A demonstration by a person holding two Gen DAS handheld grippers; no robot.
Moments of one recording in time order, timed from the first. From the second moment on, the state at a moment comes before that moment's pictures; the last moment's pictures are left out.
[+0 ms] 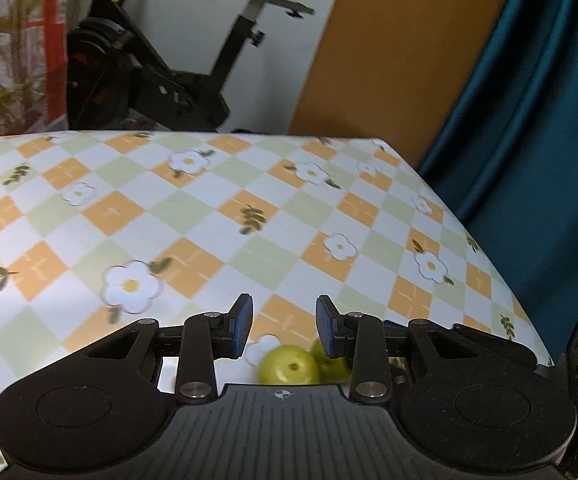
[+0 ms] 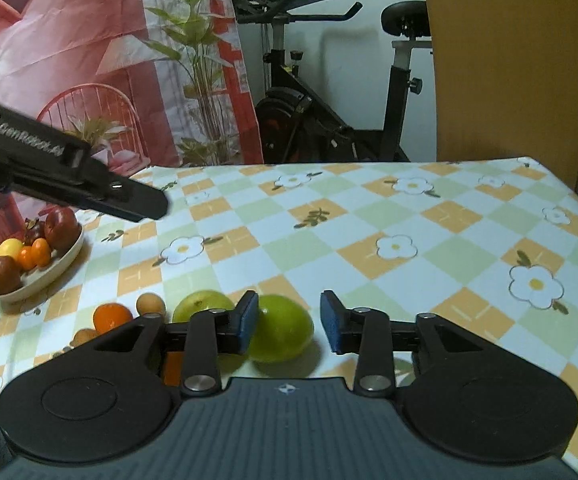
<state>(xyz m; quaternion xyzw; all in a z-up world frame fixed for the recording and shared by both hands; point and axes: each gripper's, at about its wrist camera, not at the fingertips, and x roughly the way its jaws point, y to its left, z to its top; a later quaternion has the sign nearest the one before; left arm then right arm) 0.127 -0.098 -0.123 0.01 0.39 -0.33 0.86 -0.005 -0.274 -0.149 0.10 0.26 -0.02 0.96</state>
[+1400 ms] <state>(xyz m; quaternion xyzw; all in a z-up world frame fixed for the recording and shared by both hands) 0.144 -0.161 -0.161 0.02 0.47 -0.37 0.80 0.001 -0.281 -0.168 0.15 0.28 0.01 0.95</state>
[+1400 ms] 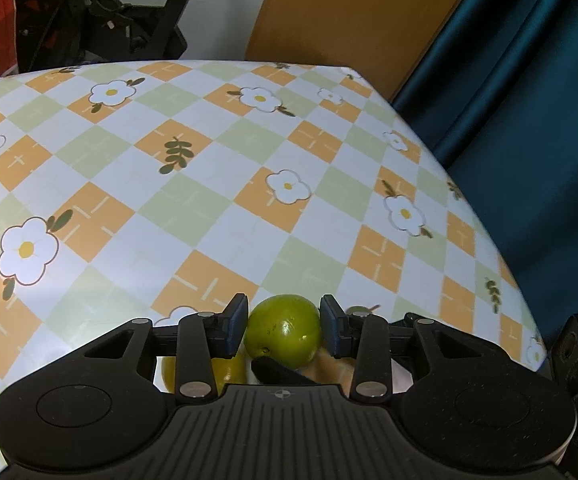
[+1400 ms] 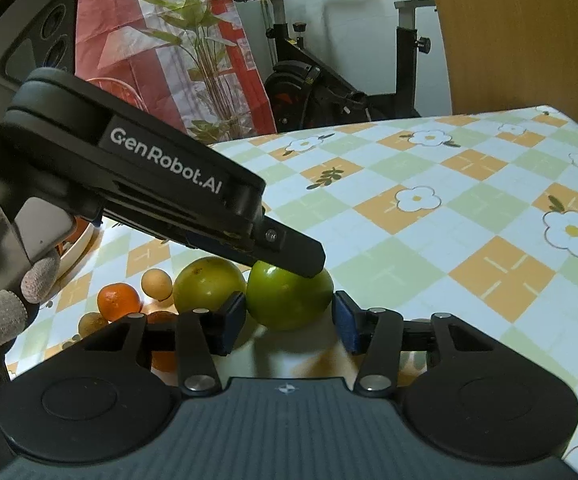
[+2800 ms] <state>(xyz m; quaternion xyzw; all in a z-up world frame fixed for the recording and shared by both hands) 0.206 0.128 -0.131 -0.15 0.43 -0.17 0.88 0.197 -0.035 -0.121 0.00 0.33 0.24 0.91</state>
